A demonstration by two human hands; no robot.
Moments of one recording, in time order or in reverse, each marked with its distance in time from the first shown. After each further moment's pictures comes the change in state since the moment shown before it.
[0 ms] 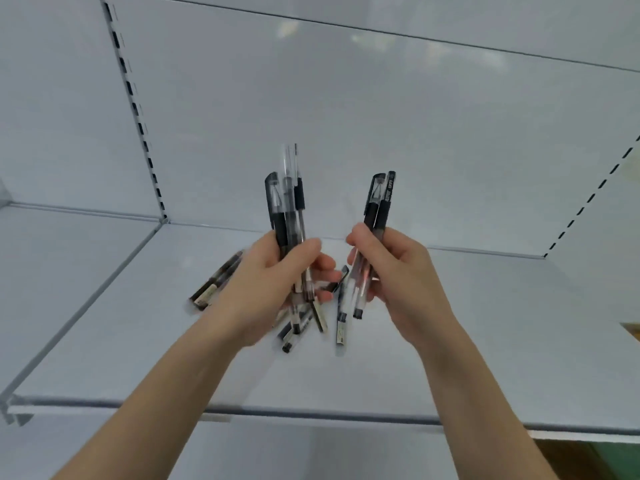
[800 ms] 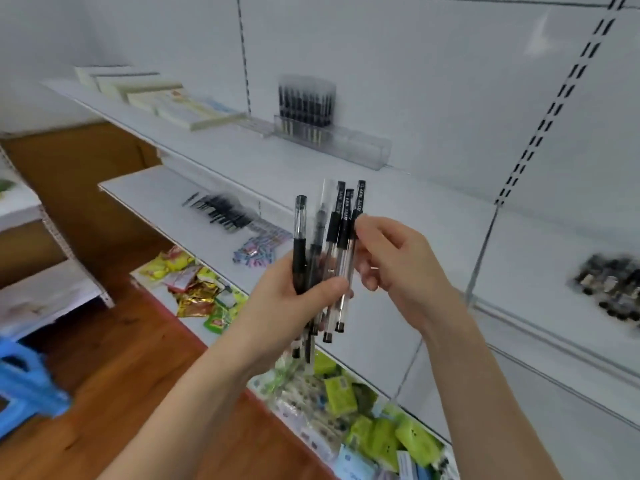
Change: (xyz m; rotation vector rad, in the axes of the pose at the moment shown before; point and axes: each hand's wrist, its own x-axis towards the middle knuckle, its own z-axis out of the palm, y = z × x) left_hand -0.286 0.030 -0.303 0.250 0.515 0.133; right_hand -0.155 -0.004 0.380 0.071 -0.717 0.018
